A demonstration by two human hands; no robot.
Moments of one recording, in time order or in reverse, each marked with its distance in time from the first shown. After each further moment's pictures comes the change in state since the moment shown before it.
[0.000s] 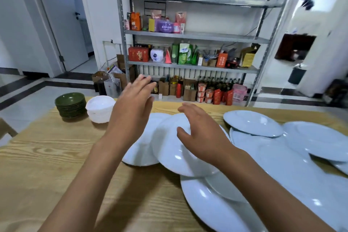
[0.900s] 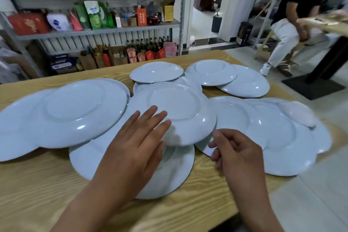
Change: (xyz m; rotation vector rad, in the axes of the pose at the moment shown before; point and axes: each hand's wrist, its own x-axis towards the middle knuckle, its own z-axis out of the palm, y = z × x) left_hand -0.127 0.215 0.075 -0.323 -0.267 0.583; right_hand -0.271 0.101 -0.059 0.796 0.728 0.977
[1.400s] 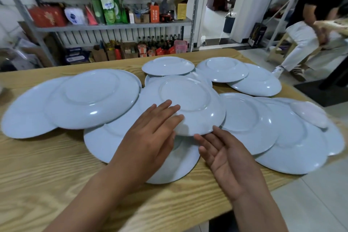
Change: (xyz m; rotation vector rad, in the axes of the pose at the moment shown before) left_hand -0.005 0.002 0.011 -0.041 0.017 -0.035; right_hand -0.003 -0.002 0.021 0.724 -0.274 0.513
